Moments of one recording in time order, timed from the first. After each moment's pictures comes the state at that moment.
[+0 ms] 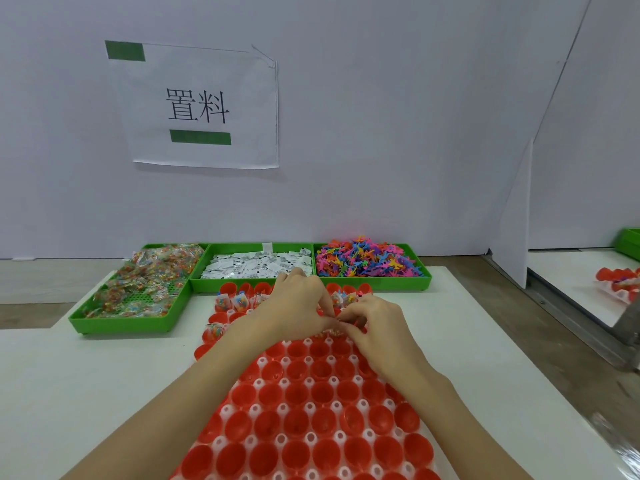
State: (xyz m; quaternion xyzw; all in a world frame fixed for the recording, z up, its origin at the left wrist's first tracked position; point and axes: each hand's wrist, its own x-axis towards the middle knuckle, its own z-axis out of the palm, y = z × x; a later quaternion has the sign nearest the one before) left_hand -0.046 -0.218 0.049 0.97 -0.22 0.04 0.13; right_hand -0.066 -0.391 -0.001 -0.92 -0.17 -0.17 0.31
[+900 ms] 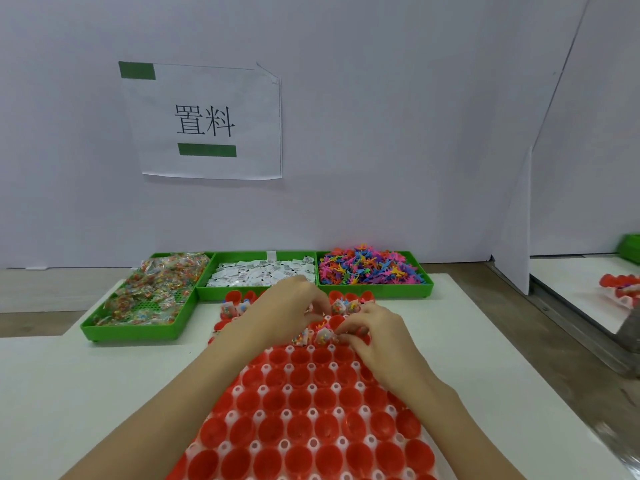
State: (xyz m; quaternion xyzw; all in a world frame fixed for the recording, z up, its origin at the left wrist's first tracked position) left_hand -0.037 -0.197 0.046 0.95 -0.28 0.08 0.14; right_hand -0.069 -0.395 -0.003 -0.92 -0.18 -0.15 0.30
